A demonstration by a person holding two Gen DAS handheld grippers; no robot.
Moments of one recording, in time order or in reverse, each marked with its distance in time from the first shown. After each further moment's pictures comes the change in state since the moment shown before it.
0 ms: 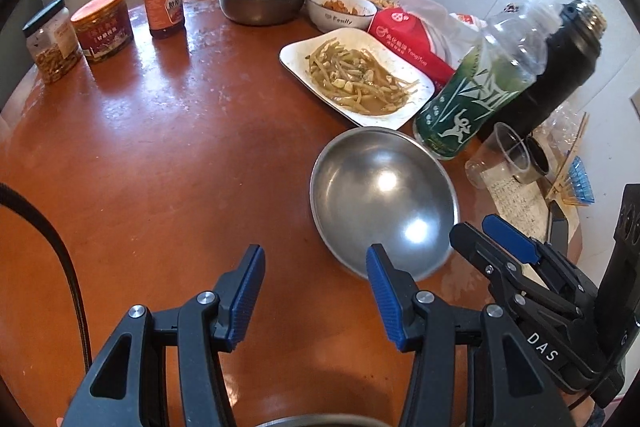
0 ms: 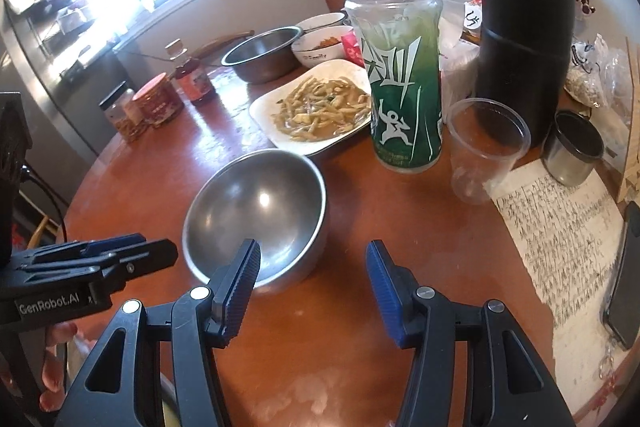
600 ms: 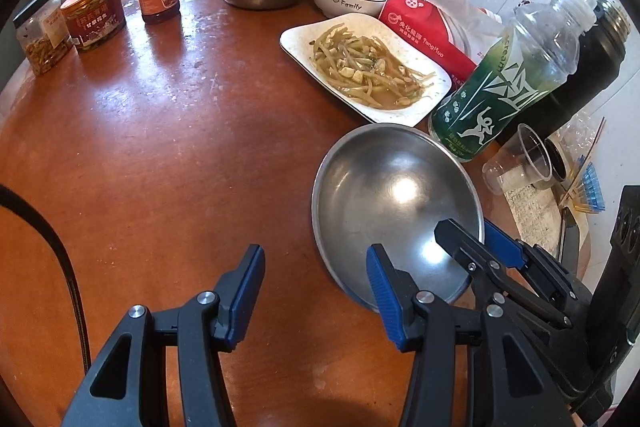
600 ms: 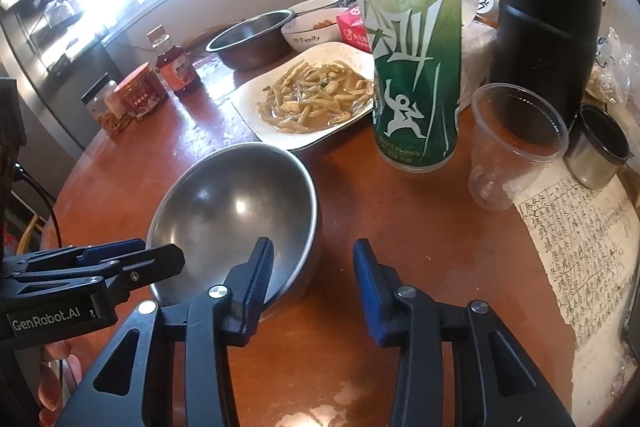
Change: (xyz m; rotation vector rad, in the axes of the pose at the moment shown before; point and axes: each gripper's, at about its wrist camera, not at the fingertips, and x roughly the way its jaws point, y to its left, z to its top) left arm 0.030 -0.002 0.009 -0.017 0.026 0.009; right arm 0.034 0.000 0.001 -0.006 0.023 -0.006
